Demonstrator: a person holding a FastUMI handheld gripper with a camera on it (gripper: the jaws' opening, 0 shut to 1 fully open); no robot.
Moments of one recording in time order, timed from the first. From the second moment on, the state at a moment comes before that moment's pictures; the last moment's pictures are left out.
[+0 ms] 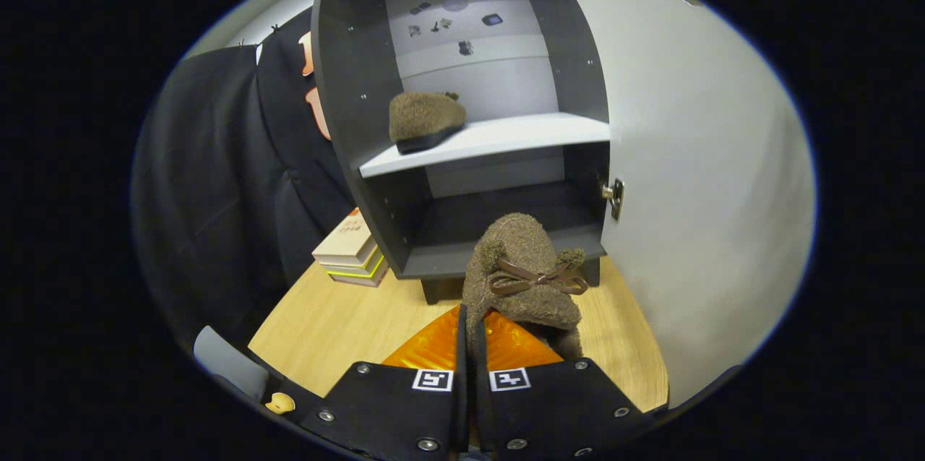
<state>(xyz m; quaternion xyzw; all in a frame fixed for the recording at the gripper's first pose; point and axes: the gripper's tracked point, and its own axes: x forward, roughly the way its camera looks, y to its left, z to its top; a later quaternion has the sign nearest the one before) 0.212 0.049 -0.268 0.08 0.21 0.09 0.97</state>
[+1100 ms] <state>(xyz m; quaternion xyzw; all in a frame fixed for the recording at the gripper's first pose) 0.450 0.022 -0.108 0.02 0.14 0.09 0.99</state>
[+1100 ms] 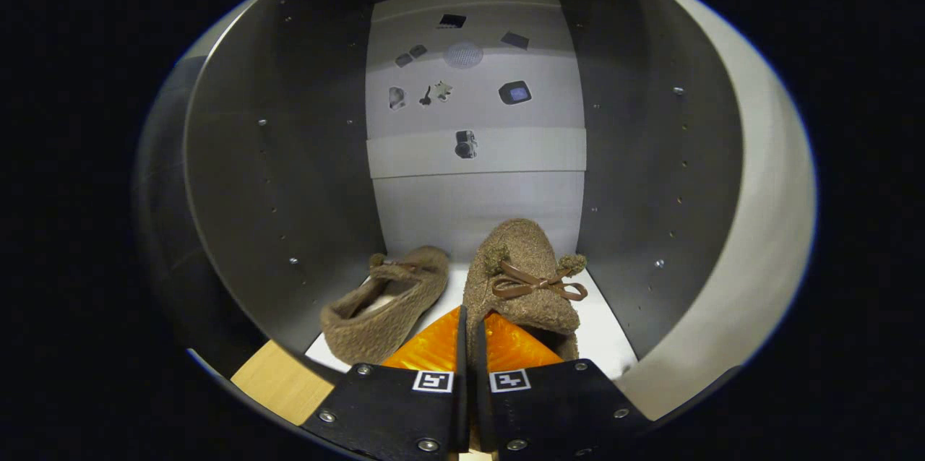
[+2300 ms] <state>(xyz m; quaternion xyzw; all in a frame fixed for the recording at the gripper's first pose) 0.488 0.024 -0.134 0.02 0.19 0.04 0.98</state>
